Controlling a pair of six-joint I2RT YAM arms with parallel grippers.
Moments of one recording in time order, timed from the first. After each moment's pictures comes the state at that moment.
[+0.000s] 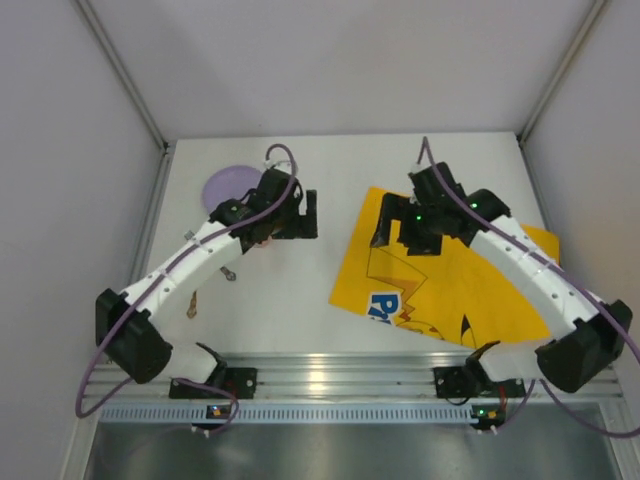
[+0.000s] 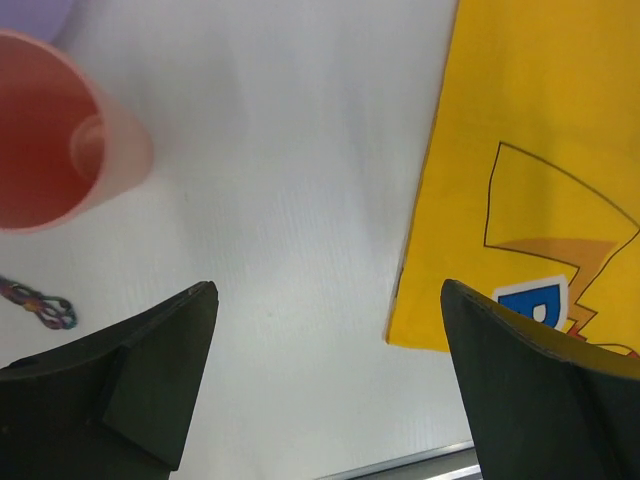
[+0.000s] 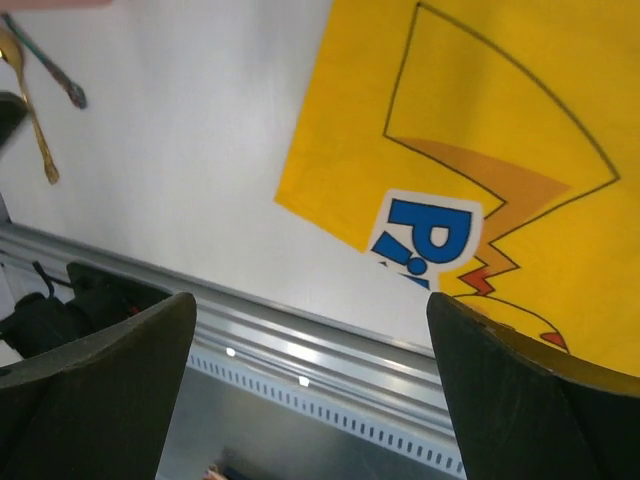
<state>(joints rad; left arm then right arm) -0.59 1.35 1.30 -0.72 -0.20 -0.49 0.61 1.38 1.34 -0.96 -0.14 0.67</state>
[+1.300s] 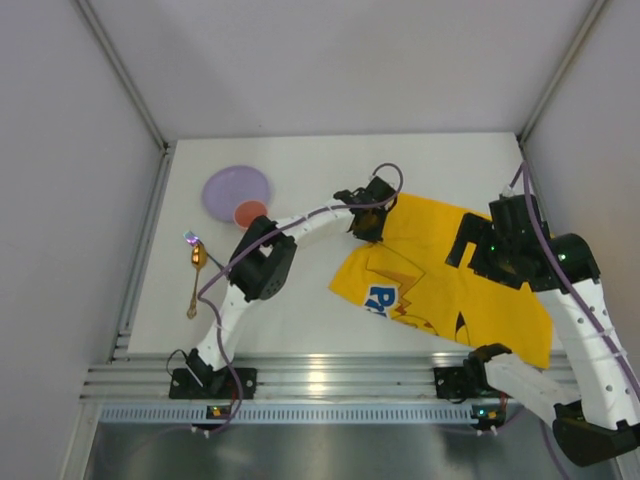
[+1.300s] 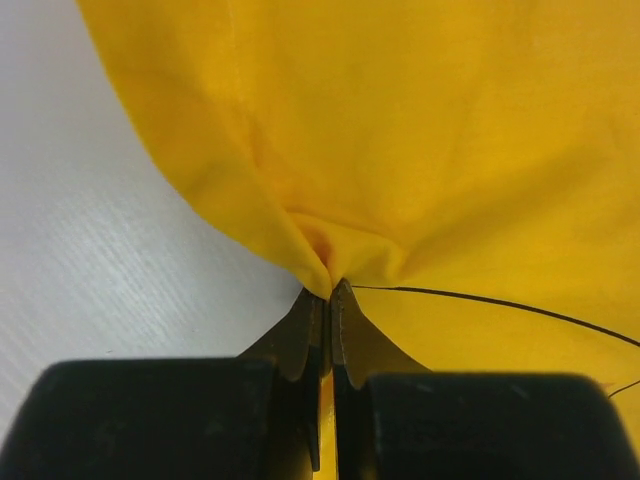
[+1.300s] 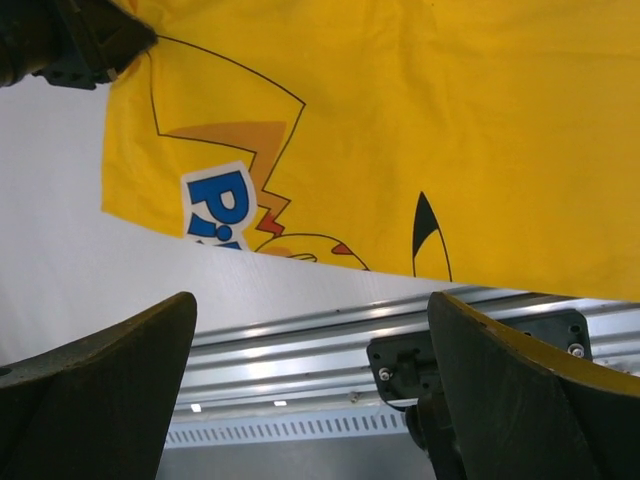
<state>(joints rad) -0.80 2.34 1.93 -0.60 -0.05 -0.43 0.30 0.92 1.28 -1.33 0.15 0.62</state>
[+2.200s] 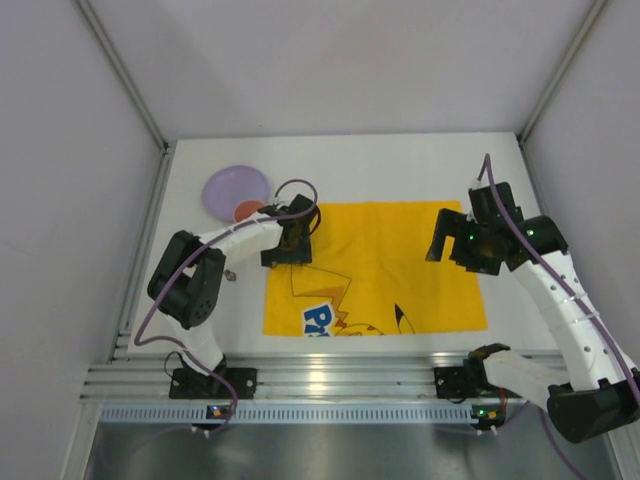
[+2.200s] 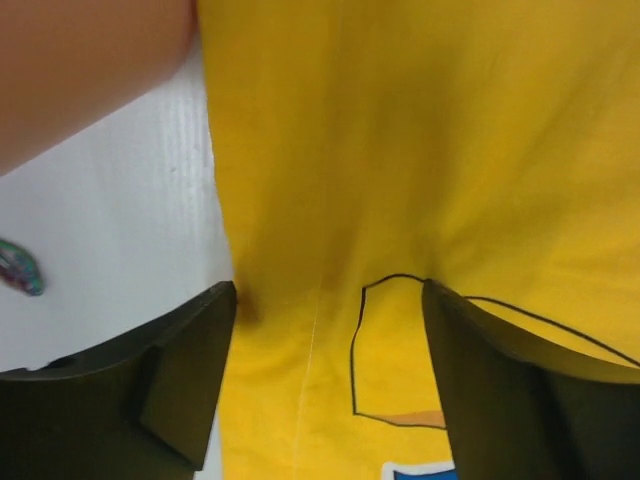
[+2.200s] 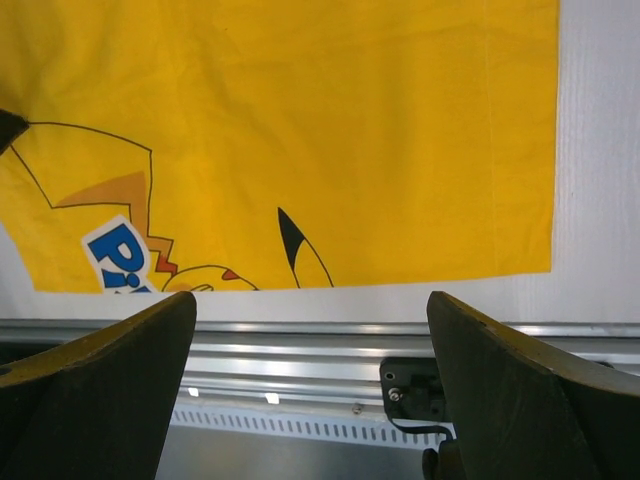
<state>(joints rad) -0.58 1.80 1.17 -0.67 -0.30 -0.64 0.30 1.05 1.20 -1.17 0.01 0.52</state>
